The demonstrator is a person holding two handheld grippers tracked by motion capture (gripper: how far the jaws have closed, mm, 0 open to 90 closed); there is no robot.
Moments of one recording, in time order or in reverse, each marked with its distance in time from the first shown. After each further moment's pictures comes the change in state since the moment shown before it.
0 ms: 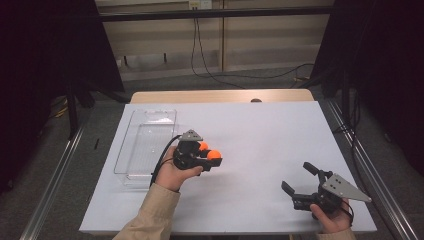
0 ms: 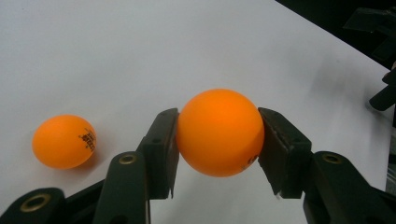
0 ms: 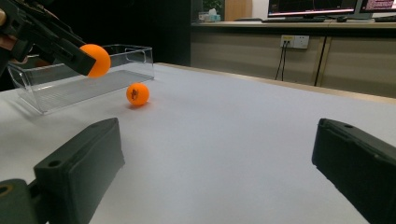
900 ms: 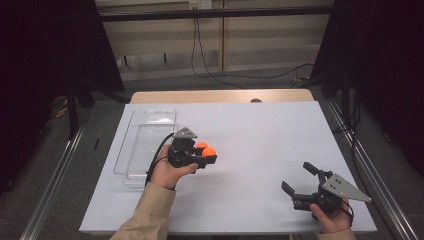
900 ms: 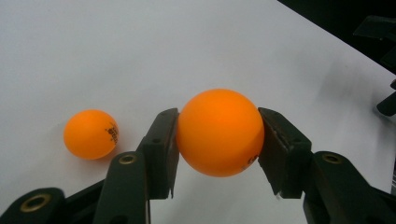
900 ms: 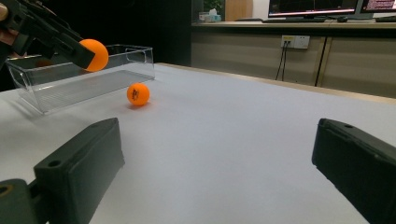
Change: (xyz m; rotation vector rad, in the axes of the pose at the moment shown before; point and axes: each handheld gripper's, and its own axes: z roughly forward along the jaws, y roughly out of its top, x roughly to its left) left arm 0.008 0.001 -0.011 -0.005 0.031 -0.026; right arm 0.000 0.000 0.000 -0.001 0.002 0.000
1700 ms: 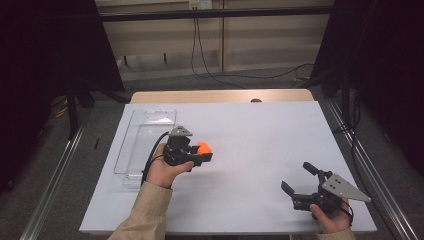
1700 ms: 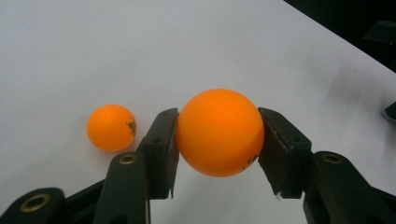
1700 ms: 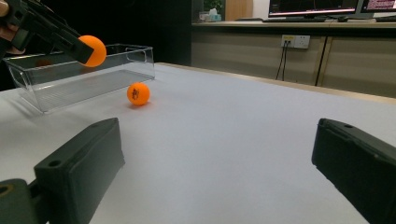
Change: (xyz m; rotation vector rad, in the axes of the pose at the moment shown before) left arm 0.007 0.000 -0.009 -0.004 0.023 -0.019; right arm 0.000 0.000 0.000 0.002 0.001 0.000
